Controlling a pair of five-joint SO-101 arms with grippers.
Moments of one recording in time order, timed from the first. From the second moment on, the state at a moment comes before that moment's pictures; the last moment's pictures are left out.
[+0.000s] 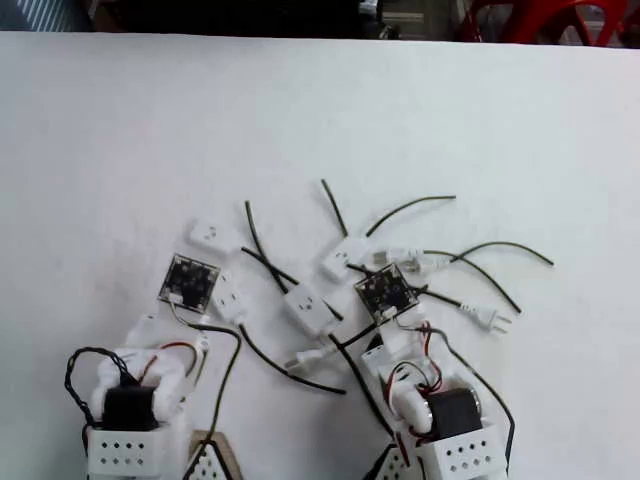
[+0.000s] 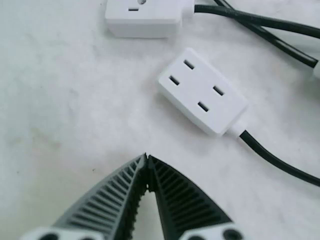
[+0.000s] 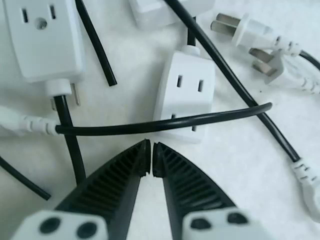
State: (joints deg) left arm -4.5 -104.1 97.1 73.3 -17.6; right arm -17.1 -102.8 96.4 71.6 17.5
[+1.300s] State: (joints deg) left arm -7.0 -103.7 94.8 67.3 -17.6; right arm 0.8 -81.0 57.6 77.5 17.7
